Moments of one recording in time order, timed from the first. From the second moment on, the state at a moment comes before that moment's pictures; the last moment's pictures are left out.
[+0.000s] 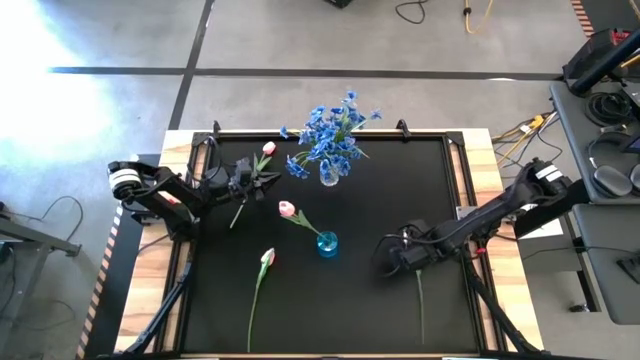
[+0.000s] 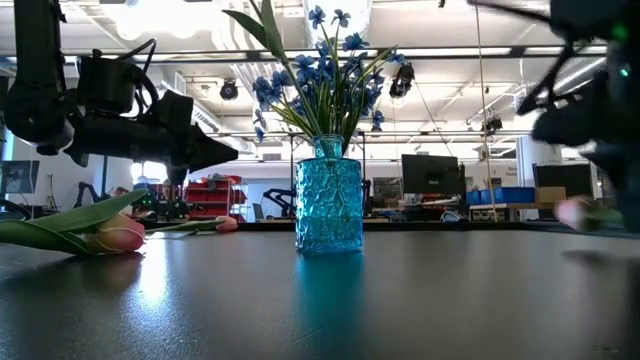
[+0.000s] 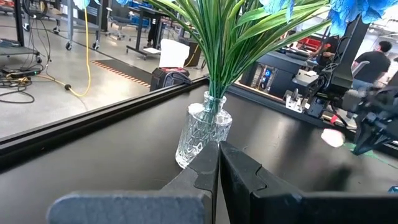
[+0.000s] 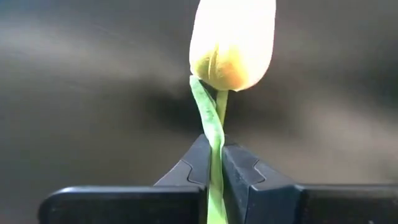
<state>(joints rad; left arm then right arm) 0.49 1.52 0.08 1.40 0.10 -0.25 0.46 1.42 0.72 -0.80 0.08 1.77</state>
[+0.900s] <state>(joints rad) 0.49 1.52 0.08 1.41 0.10 -0.25 0.44 1.43 1.11 0.20 1.09 0.19</state>
